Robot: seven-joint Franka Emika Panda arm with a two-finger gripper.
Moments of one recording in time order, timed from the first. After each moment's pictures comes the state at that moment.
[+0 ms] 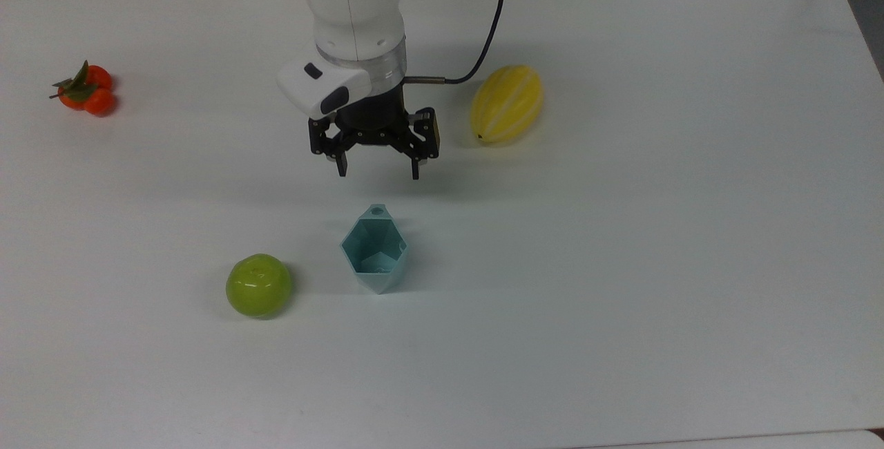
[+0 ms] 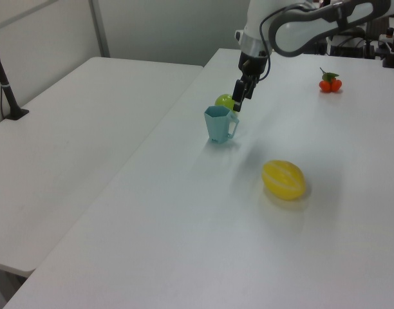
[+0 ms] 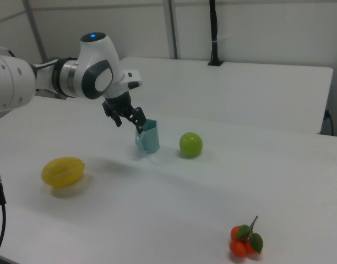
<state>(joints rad) 0.02 0.40 0.08 -1.58 -0.02 2.21 0.10</state>
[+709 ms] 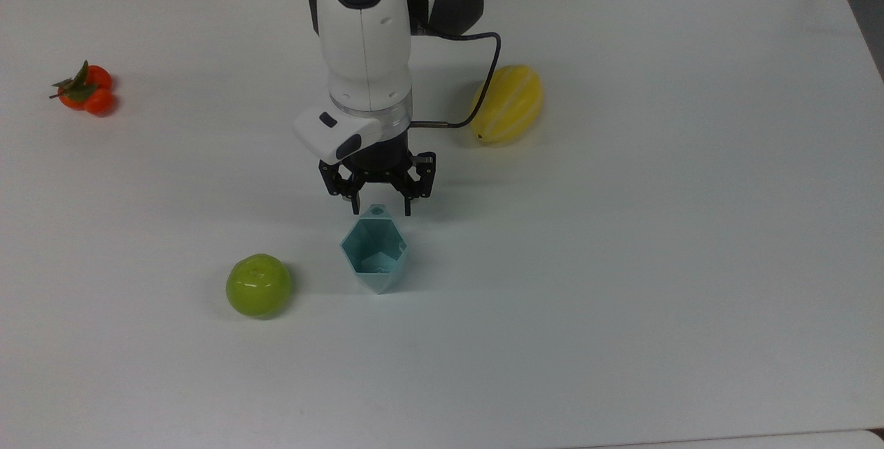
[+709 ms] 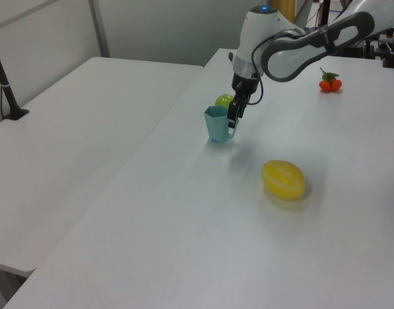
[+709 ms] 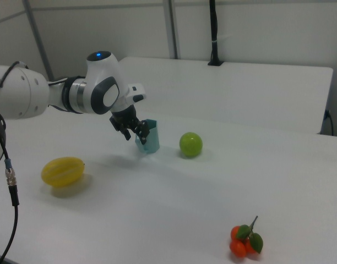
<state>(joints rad) 0.03 0.50 0.08 -1.58 -0.08 2.31 0.10</state>
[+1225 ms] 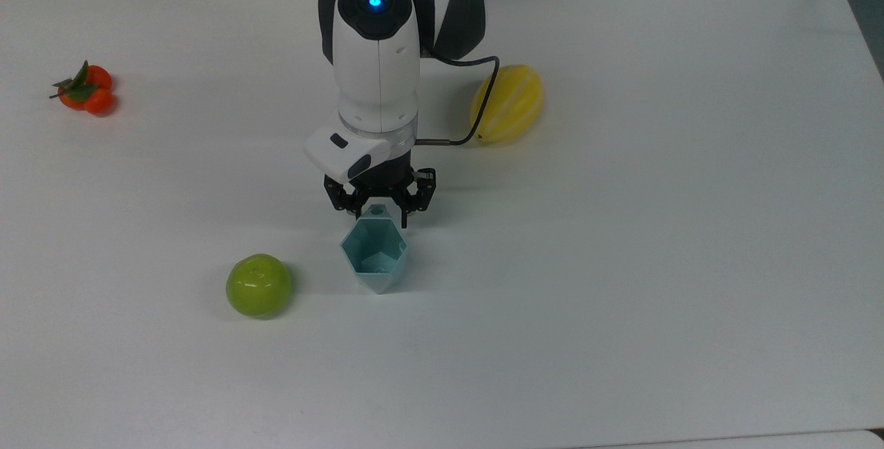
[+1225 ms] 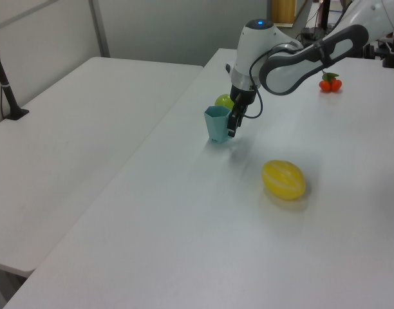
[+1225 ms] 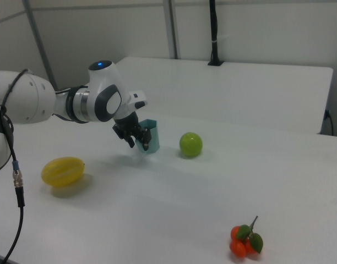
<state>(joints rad) 0.03 0.55 0.08 -1.58 -0.14 2.35 0.10</state>
